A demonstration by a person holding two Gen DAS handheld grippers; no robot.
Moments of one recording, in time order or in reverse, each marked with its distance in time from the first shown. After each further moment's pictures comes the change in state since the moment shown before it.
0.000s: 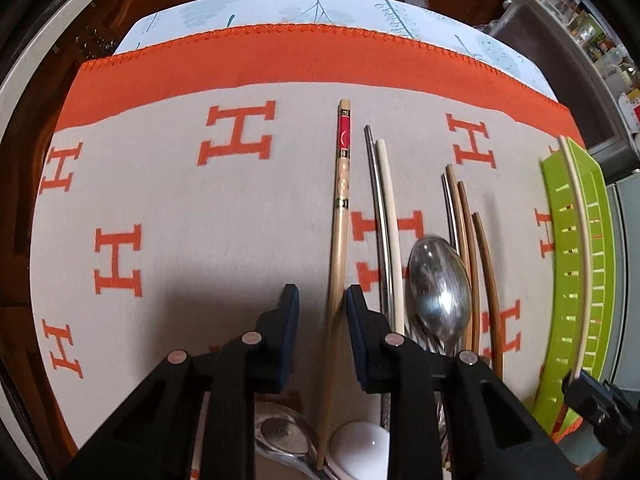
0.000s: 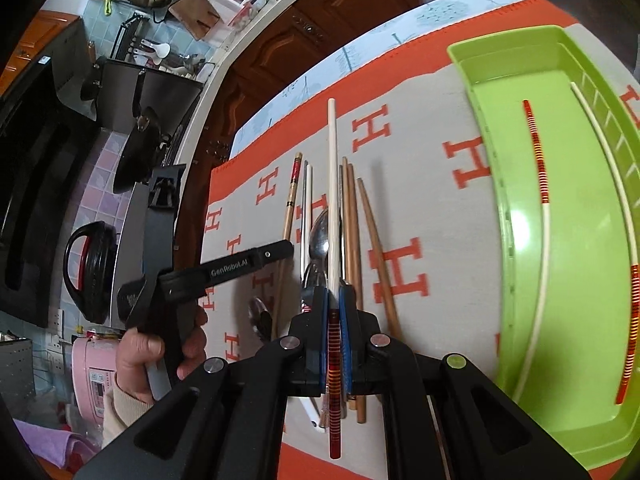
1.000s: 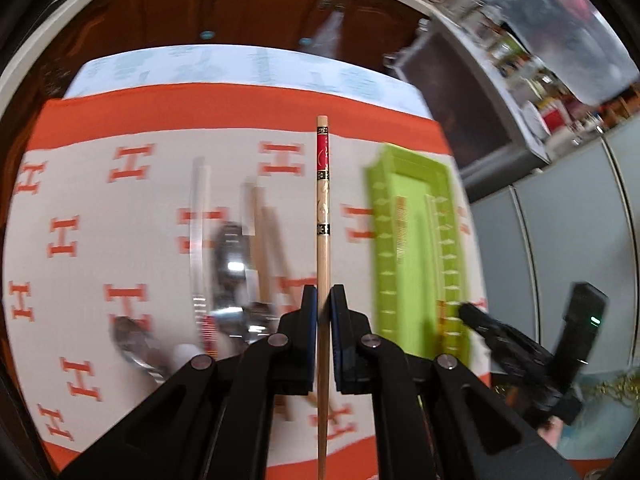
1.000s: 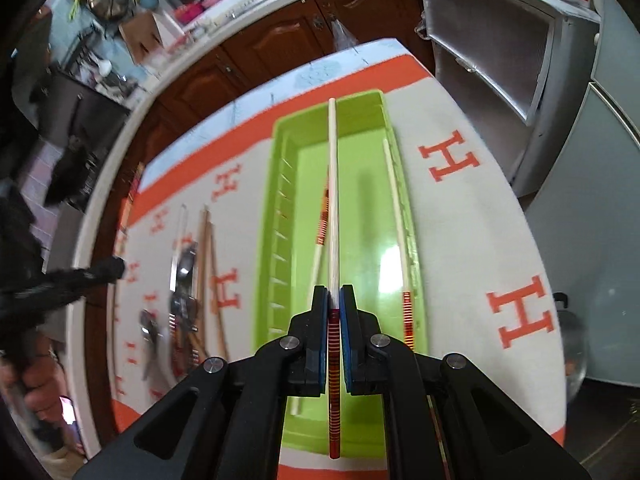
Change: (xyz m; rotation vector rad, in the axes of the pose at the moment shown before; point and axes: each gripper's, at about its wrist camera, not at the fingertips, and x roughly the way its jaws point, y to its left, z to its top) left arm -0.107 -0.103 -0.047 0.039 -0.100 -0.287; right arm -0.133 -0.107 -0.005 -0.016 -0.135 -0.393
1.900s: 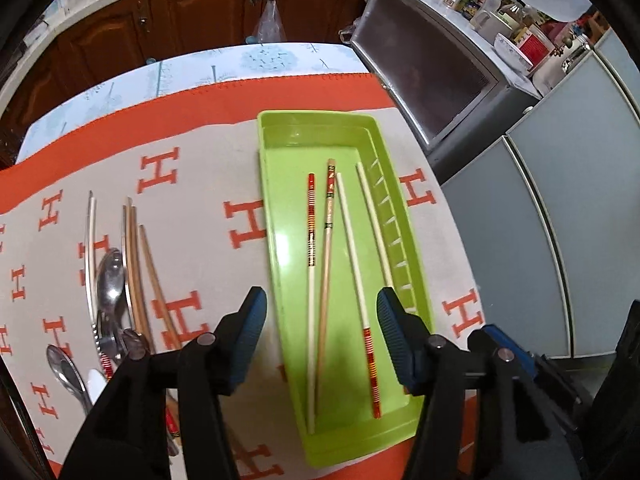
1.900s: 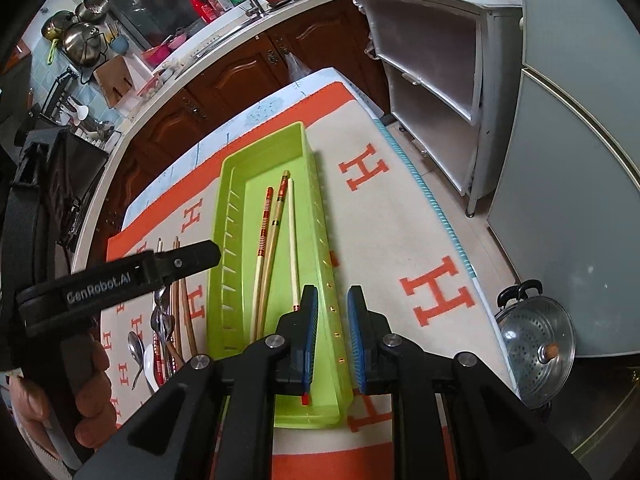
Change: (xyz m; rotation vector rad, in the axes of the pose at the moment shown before) left arm 0.076 -0.116 -0.013 0.173 0.012 0.108; right arm -0.045 -0.045 -0.033 0.131 -0.132 -0.063
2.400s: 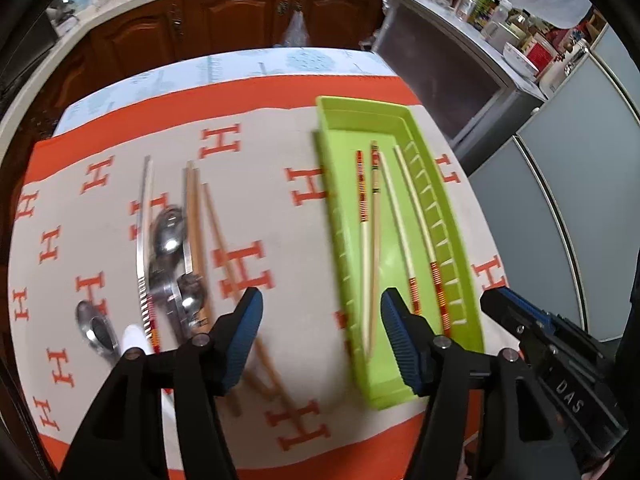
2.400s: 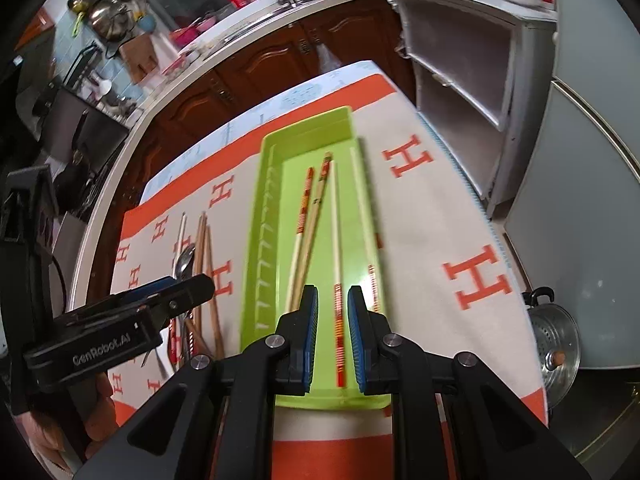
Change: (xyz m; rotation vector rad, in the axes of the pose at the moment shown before) left arm -0.037 0.045 -0.054 -0.021 -0.065 0.055; right arm 0.004 0.048 -0.018 -0.096 0.026 0.039
